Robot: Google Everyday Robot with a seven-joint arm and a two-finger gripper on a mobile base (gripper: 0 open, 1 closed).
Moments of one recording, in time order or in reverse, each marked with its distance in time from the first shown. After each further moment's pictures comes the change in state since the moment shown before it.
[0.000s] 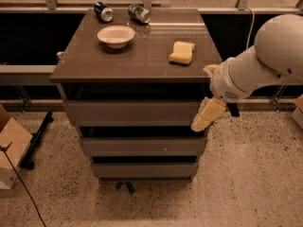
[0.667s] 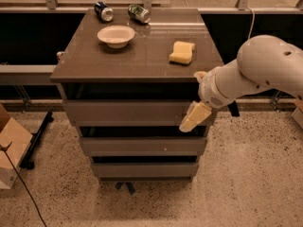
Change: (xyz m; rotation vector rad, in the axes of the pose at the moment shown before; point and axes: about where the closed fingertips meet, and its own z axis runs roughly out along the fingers) arm -0.003 -0.005 0.049 0.007 -0.054 0.030
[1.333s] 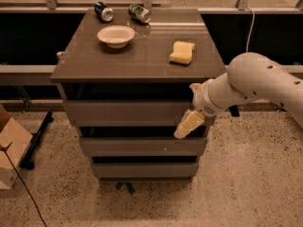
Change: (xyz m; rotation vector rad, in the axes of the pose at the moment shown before) arm 0.018 0.008 0.047 -0.050 -0.019 0.069
